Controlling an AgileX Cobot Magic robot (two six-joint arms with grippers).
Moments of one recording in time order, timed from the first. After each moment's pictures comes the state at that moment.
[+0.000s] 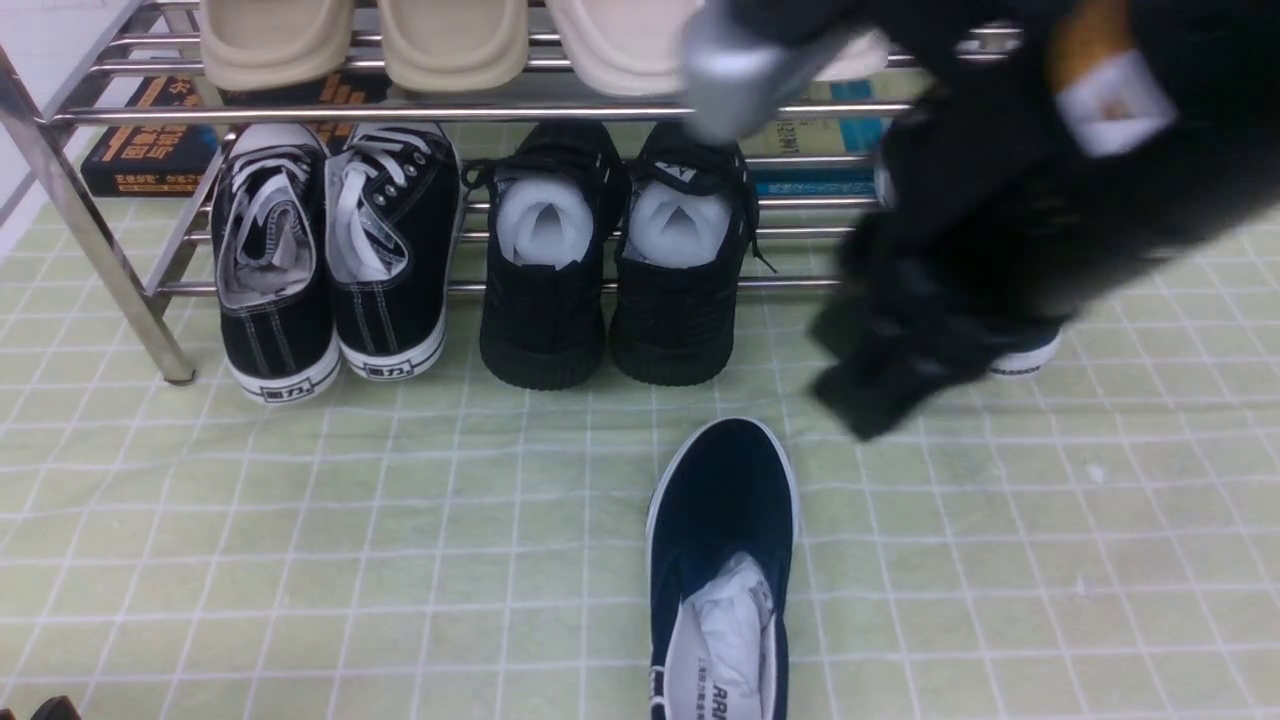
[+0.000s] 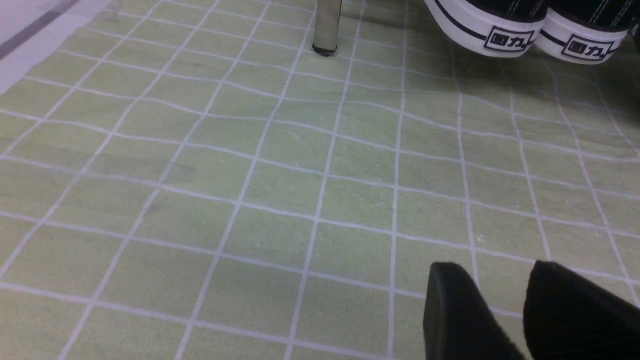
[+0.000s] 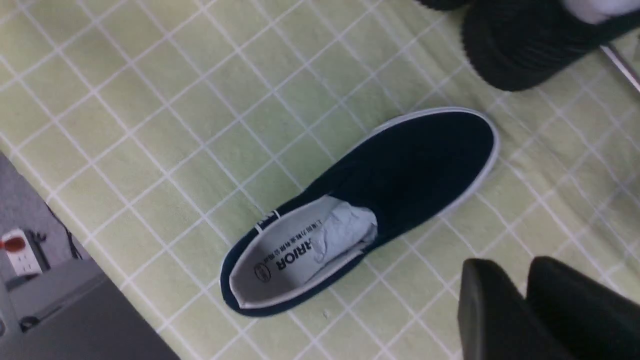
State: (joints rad) right arm 0.94 1.38 -1.59 -0.11 1.25 0.12; left arm 0.06 -0.01 0.02 0.03 0.37 -0.16
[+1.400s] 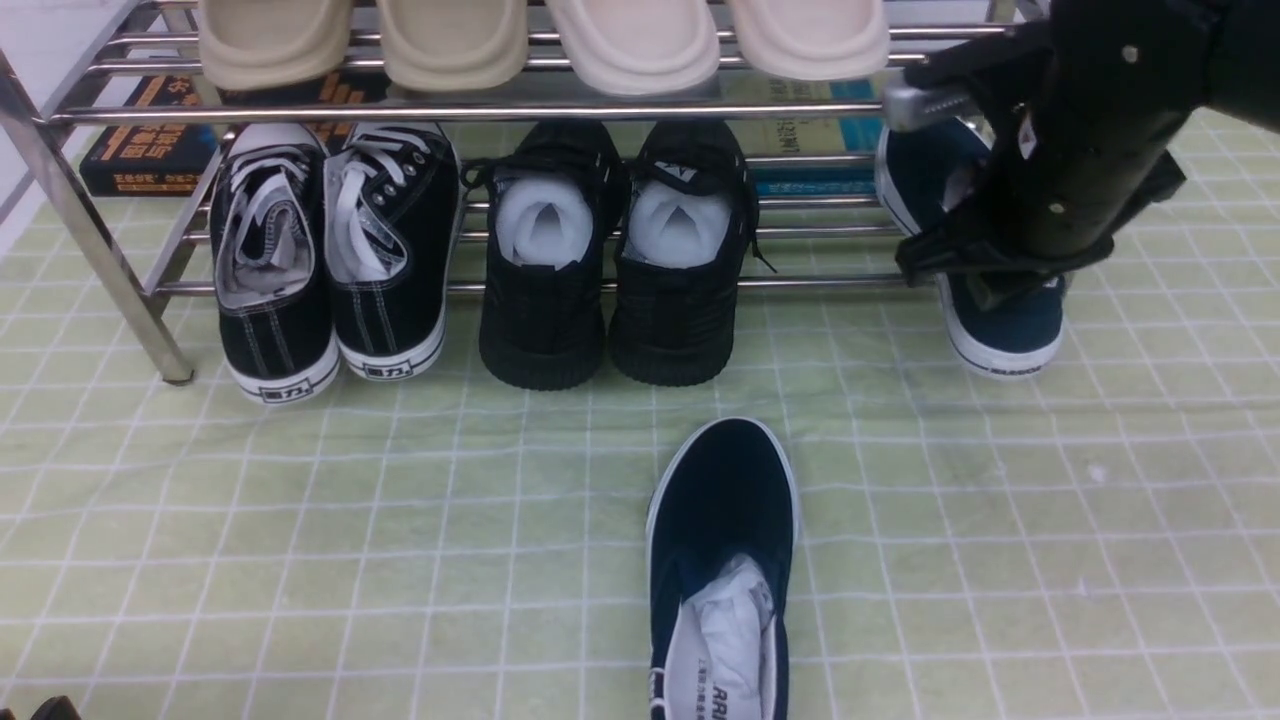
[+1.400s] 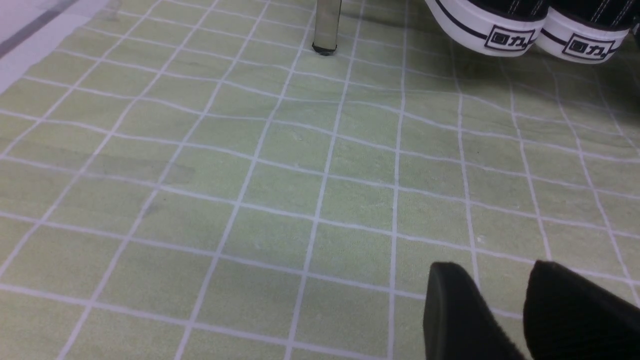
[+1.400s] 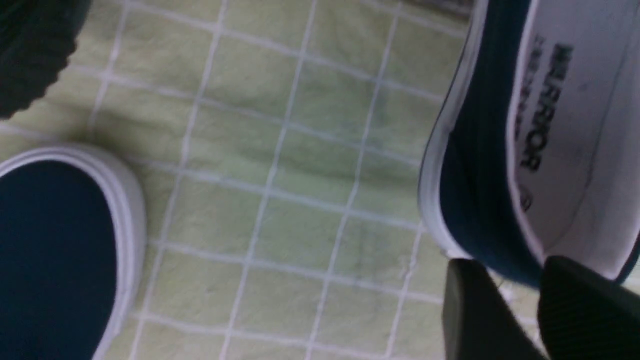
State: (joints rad) right arm 0.43 1.80 -1.59 -0.24 1.04 0.27; left arm 0.06 -0.01 0.02 0.03 0.37 -0.16
